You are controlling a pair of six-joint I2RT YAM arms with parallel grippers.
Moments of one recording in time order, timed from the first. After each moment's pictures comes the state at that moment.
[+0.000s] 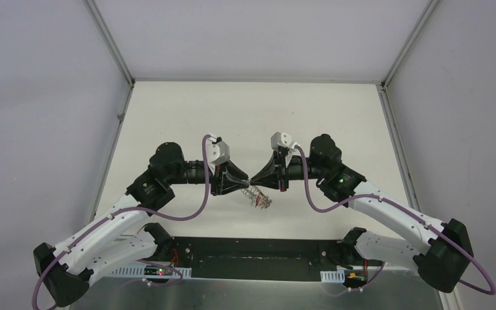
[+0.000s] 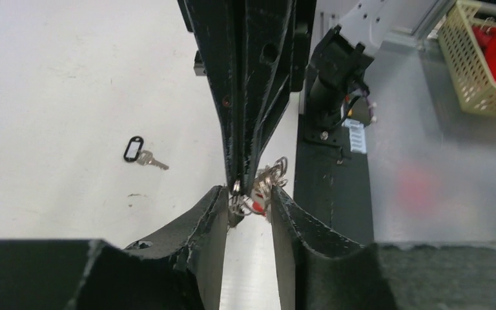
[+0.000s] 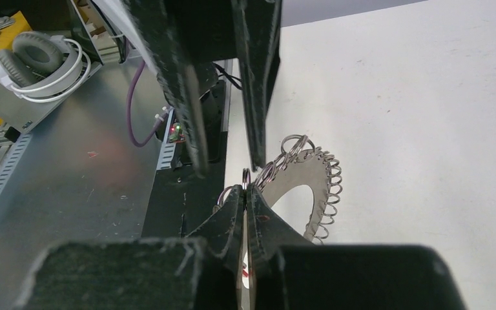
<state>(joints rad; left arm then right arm) -0.74 0.81 0.74 0.02 0.71 -0.01 0.80 1.05 0.75 0.16 -0.84 0.09</state>
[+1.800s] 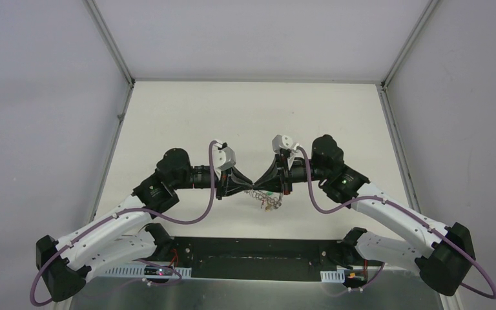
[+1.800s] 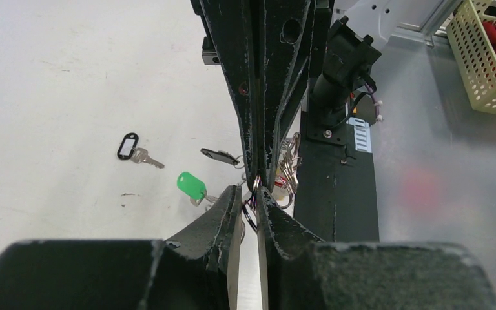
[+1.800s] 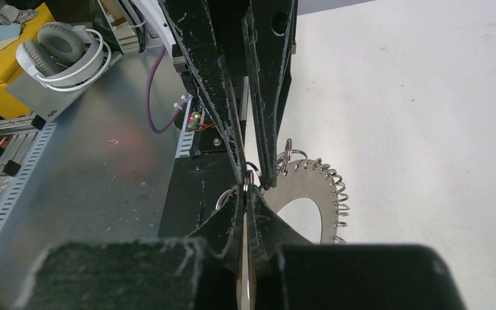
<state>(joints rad) -0.82 0.80 0.67 0.09 0.62 -0.04 0.80 1.02 0.75 0.09 -0.88 0.09</state>
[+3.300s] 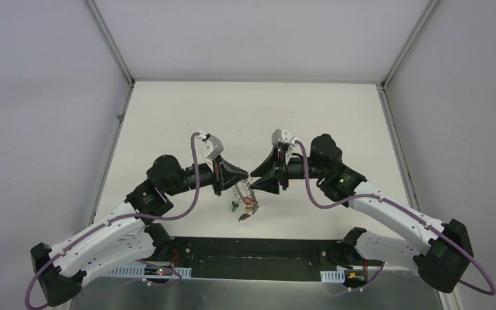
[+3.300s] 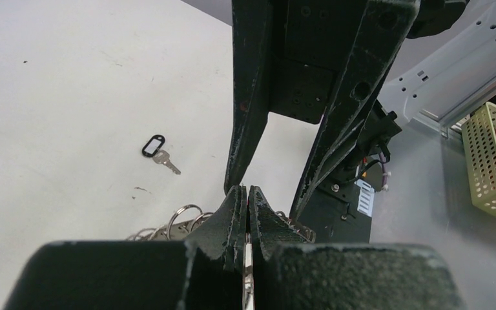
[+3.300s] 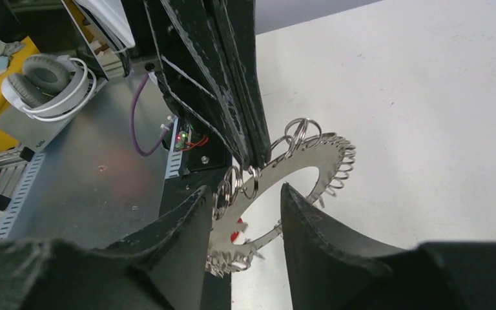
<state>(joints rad) -0.84 0.71 0.65 0.11 0.35 -0.23 0.80 1.05 0.75 0.14 -0.80 0.16</state>
